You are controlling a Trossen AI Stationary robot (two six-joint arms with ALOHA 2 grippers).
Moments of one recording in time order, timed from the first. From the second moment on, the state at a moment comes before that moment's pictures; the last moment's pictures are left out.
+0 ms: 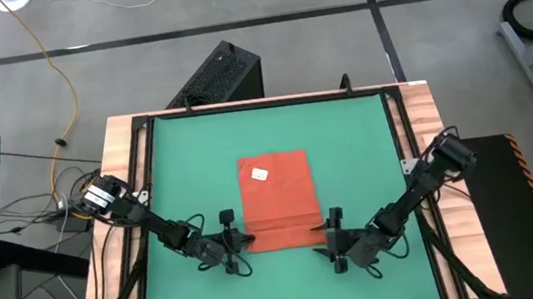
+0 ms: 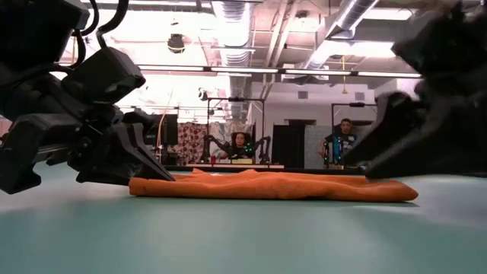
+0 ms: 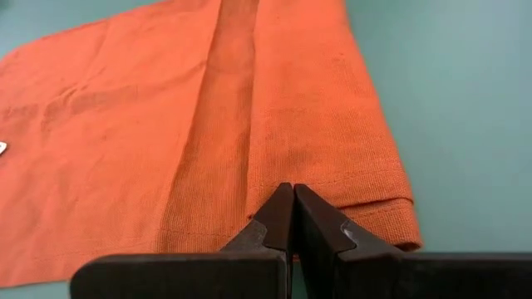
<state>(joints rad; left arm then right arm) -0.52 1.84 0.50 0.65 -0.55 -0.20 0.67 1.76 0.59 0.51 0.73 0.26</state>
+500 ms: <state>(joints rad) -0.49 1.84 0.49 0.64 -0.52 -0.23 0.68 1.99 0.51 0.63 0.79 0.55</state>
